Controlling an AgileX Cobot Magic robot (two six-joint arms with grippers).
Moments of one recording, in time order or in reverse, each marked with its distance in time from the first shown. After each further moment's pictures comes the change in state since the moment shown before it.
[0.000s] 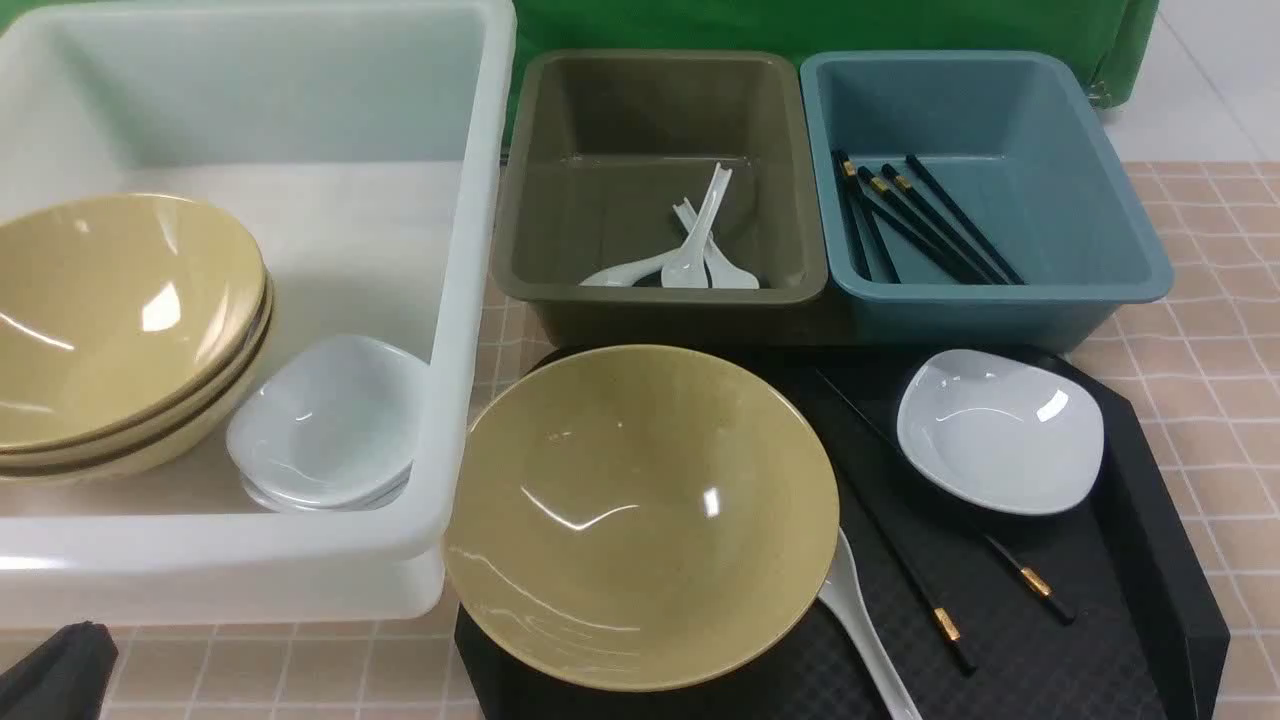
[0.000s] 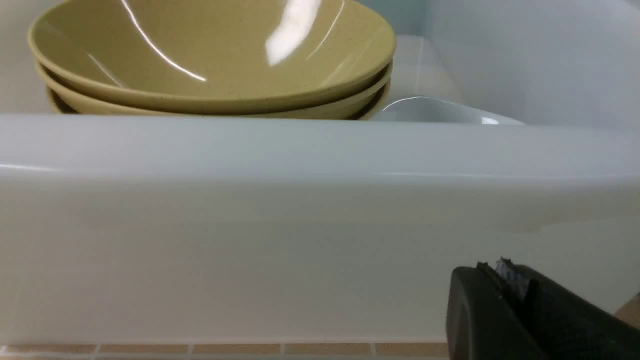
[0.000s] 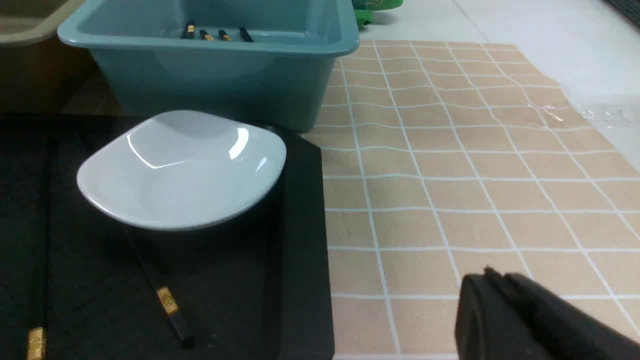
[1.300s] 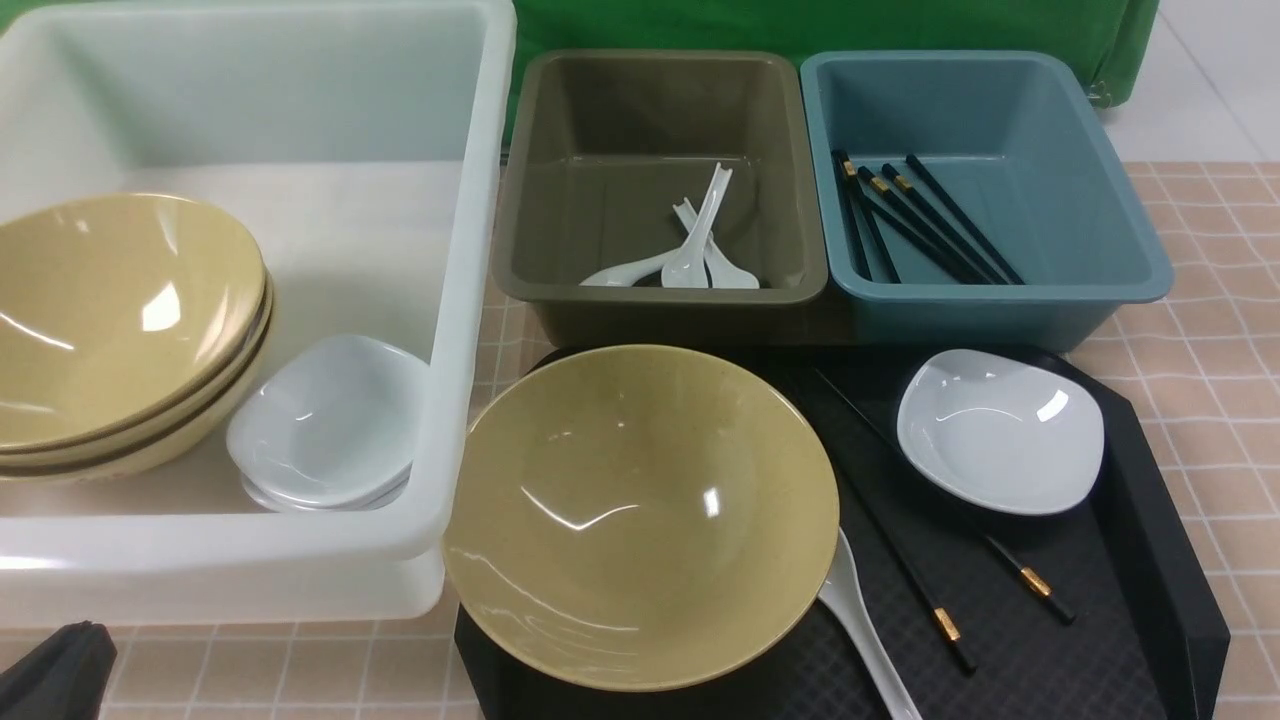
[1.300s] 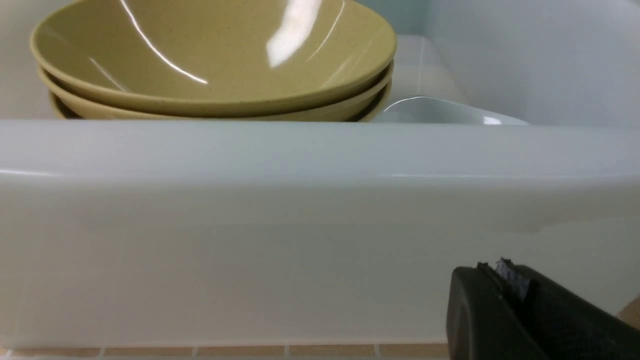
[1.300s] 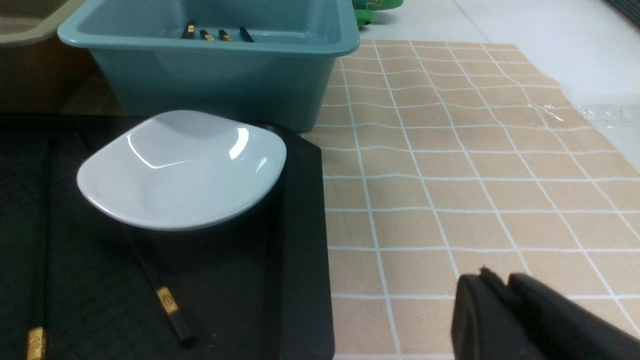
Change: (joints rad) right arm 0.000 0.000 0.000 0.000 0.000 -0.001; left arm 0.000 0.000 0.000 0.012 -0.002 0.003
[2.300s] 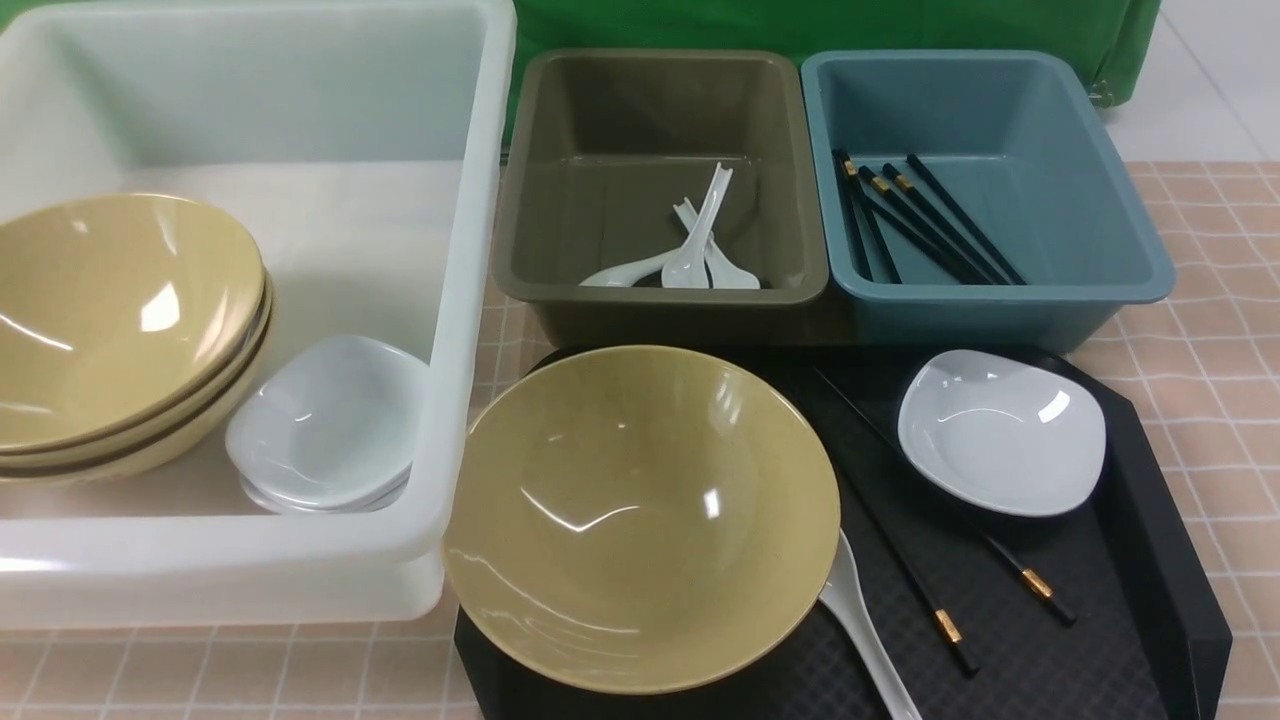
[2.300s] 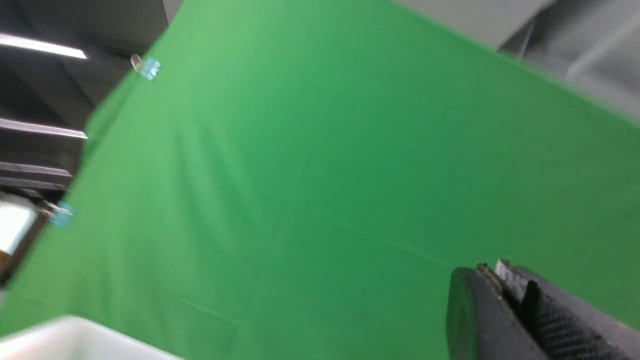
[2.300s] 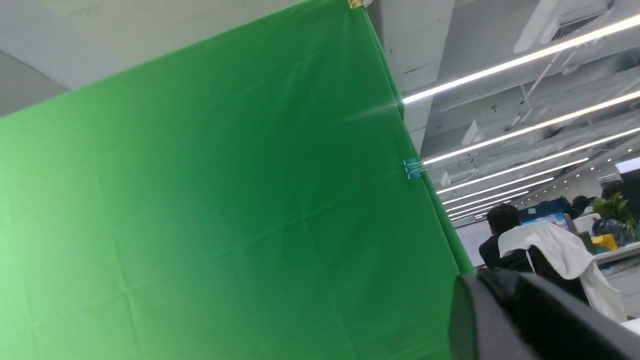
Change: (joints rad) right arm 0.000 0.000 0.000 -0.008 -0.854 0.418; left arm 0.000 0.000 -0.027 0.024 -0.823 -0.481
